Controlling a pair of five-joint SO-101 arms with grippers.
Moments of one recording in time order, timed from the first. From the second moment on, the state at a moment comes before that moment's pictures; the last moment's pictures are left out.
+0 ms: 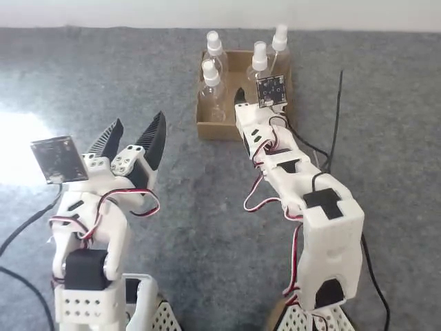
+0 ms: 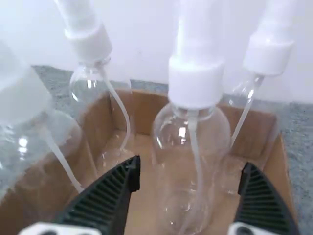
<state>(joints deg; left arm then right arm) -4.5 -77.7 59.0 47.2 19.0 -18.4 27.9 24.4 -28.0 -2.1</state>
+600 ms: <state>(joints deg) -4.5 -77.7 59.0 47.2 19.0 -18.3 13.6 37.7 -28.0 -2.1</state>
